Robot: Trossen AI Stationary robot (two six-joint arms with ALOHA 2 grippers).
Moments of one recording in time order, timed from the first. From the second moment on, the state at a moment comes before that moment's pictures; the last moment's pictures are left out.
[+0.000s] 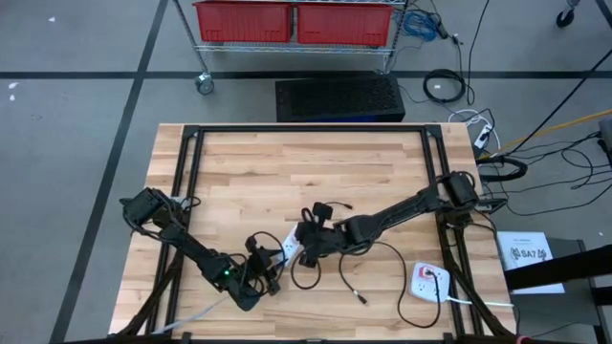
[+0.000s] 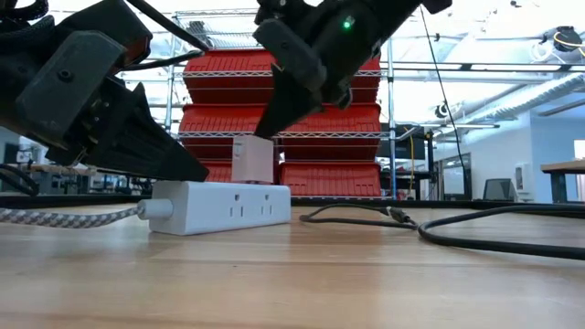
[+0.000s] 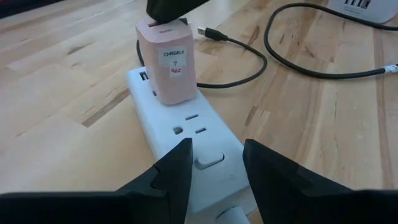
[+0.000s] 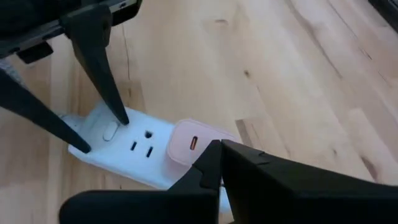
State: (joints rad) left arm -0.70 1.90 0.77 0.17 -0.97 -0.88; right arm 0.28 1.95 1.35 -0.24 0.49 0.33
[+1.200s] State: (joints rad) left arm -0.69 1.90 0.77 0.17 -0.97 -0.88; right arm 0.27 2.02 1.35 -0.26 0.37 0.38
